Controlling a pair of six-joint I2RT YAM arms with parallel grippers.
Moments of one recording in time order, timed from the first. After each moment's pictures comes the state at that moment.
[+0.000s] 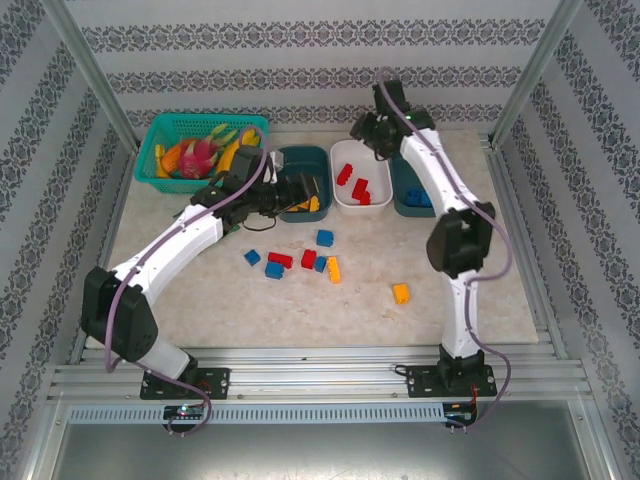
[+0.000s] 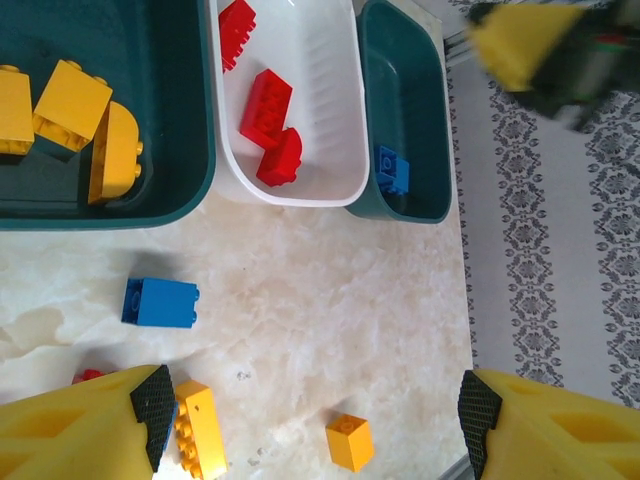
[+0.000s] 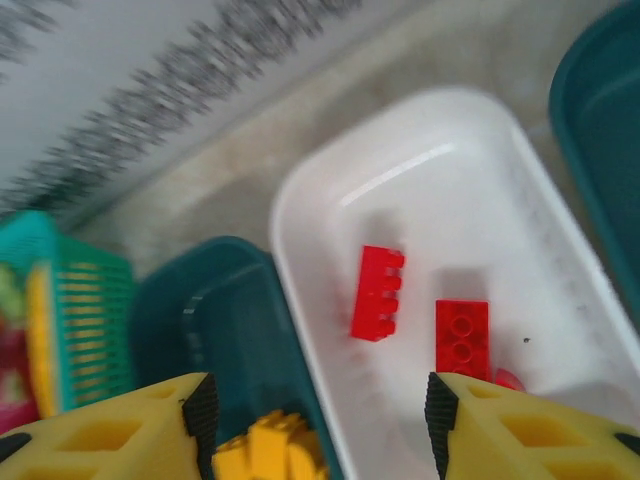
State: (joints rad) left arm -0.46 1.52 1.32 -0.45 0.32 -0.81; right arm 0.28 2.11 2.21 -0.88 -0.03 0.76
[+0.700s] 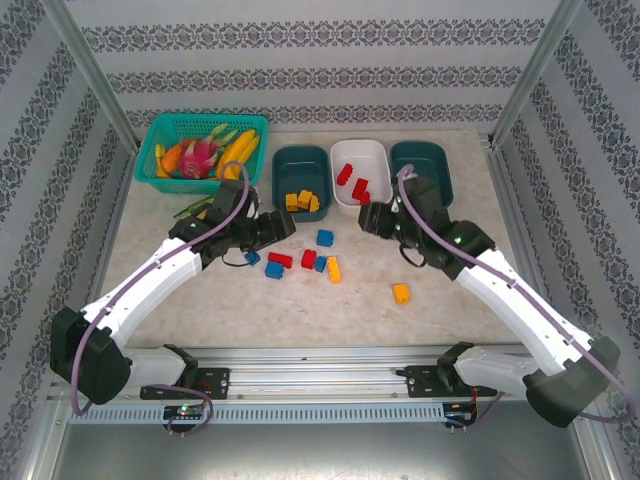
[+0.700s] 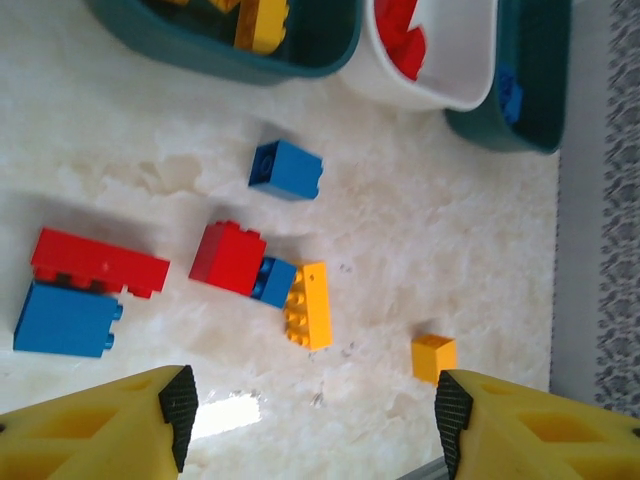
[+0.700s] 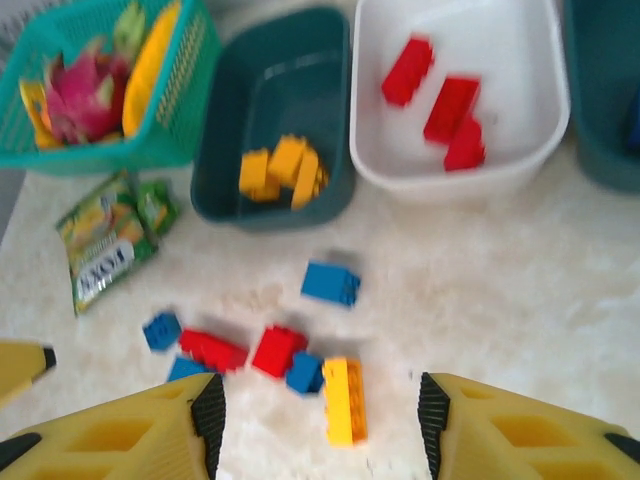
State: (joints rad) left arm -0.50 1.30 1.08 -0.60 0.24 -0.83; right arm 0.59 1.11 1.10 -0.69 0.06 0.63
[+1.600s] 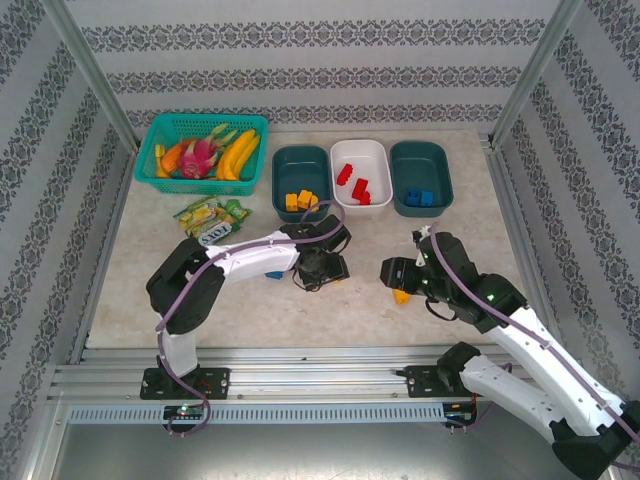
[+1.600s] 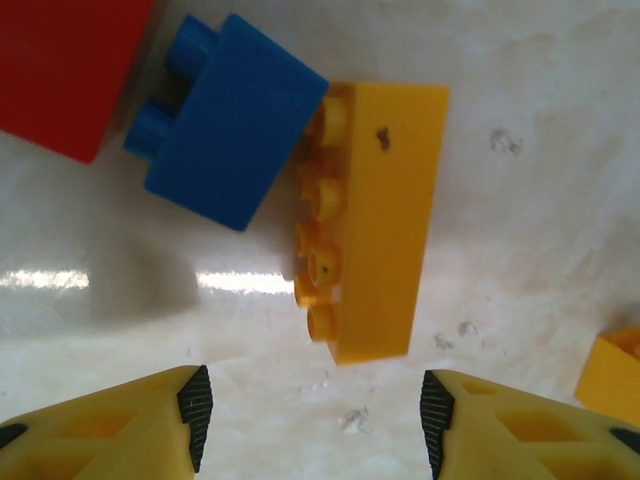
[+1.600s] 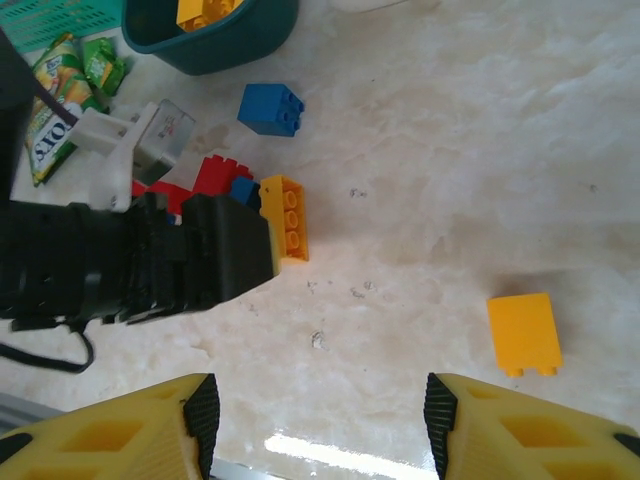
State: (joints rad) left arm -0.83 1.89 1.32 -0.66 0.12 -1.13; right arm 0.59 0.74 0.82 -0.87 -0.03 0.68
